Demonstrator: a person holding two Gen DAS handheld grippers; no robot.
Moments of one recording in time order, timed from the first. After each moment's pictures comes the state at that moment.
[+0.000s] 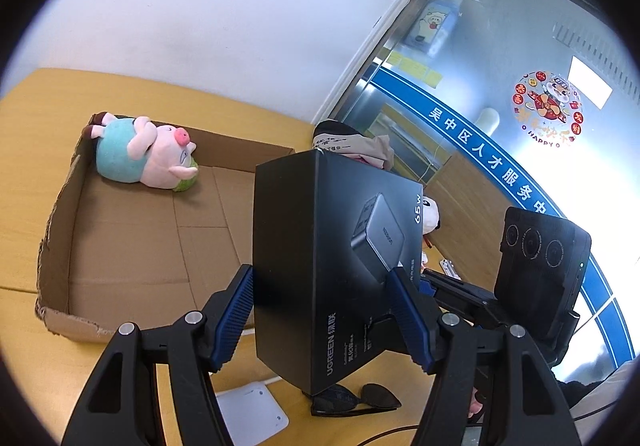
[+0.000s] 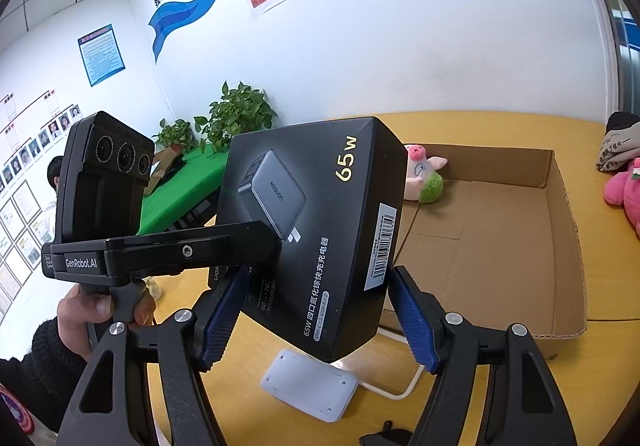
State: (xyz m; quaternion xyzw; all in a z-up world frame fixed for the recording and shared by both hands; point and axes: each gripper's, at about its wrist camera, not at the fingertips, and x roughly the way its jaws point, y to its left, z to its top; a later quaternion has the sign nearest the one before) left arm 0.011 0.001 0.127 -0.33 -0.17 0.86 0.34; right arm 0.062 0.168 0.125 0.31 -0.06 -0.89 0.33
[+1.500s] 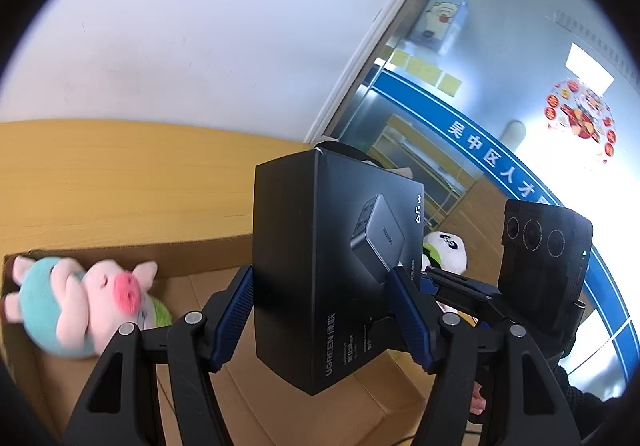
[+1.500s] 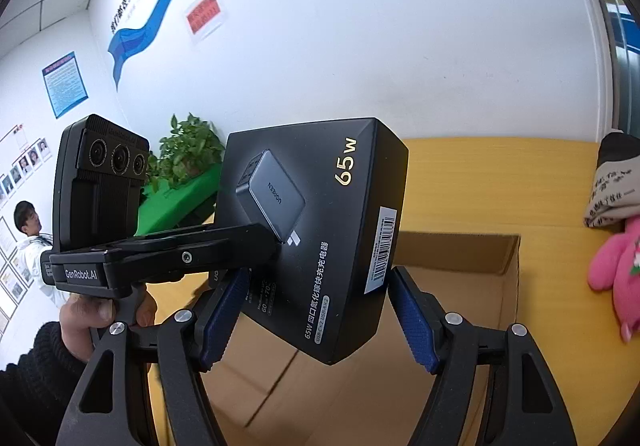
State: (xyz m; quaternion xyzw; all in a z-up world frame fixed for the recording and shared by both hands) left arm -0.234 0.069 0.137 -0.34 -0.13 0.85 0.37; right arm -0.167 0.239 0.149 0.31 -0.08 -0.90 0.29
